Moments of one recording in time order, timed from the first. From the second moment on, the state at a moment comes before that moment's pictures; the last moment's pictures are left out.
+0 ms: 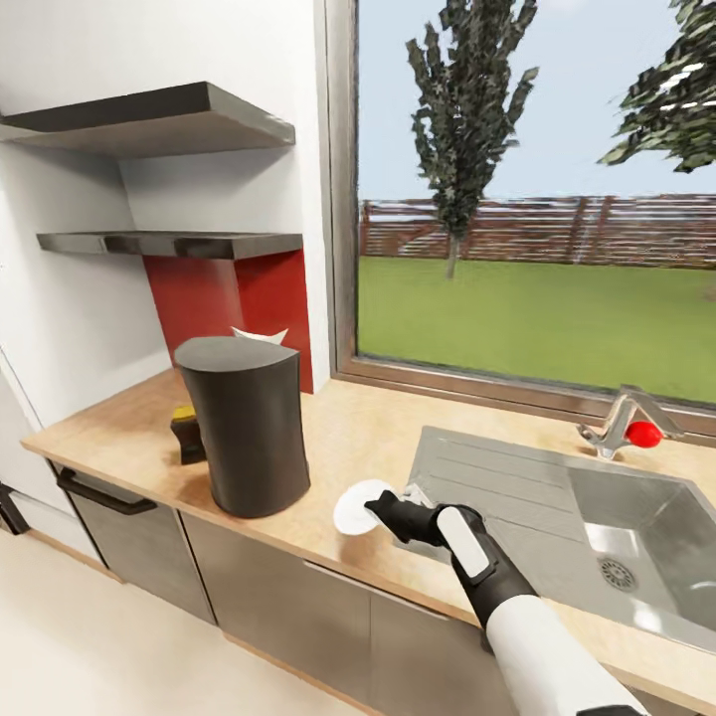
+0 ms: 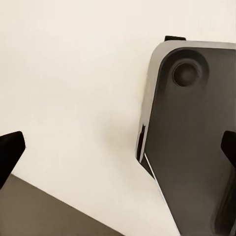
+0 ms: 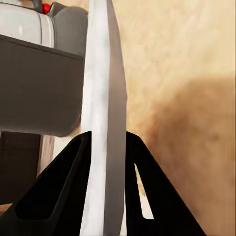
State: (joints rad) left arm -0.05 0.06 0.05 -0.04 0.06 -0.07 0.13; right arm -0.70 0.15 0.04 -0.70 -0.83 0.67 0.06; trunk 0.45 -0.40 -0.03
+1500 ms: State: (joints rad) left arm -0.07 0.18 0.06 -0.20 0.05 -0.09 0.12; right arm -0.70 0.17 0.04 -0.54 -0.83 0.54 0.07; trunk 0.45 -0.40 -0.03
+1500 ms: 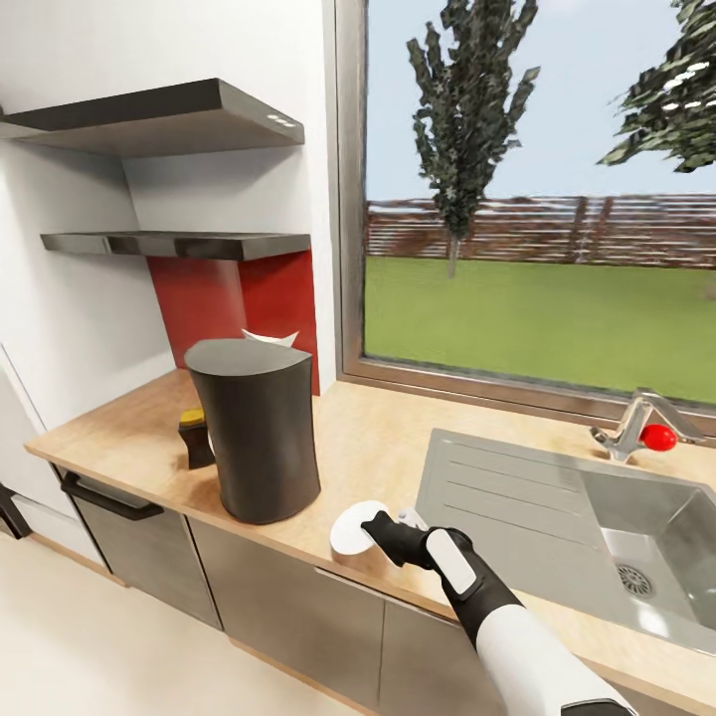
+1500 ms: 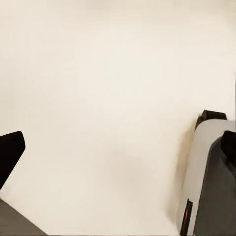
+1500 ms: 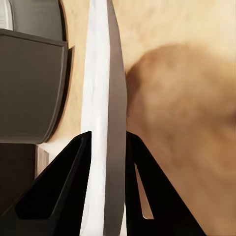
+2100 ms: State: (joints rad) left arm -0.07 0.19 0.05 -0.24 0.05 -0.09 0.12; right arm -0.70 0.17 0.04 -0.54 -0.83 0.46 0.07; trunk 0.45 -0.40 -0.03
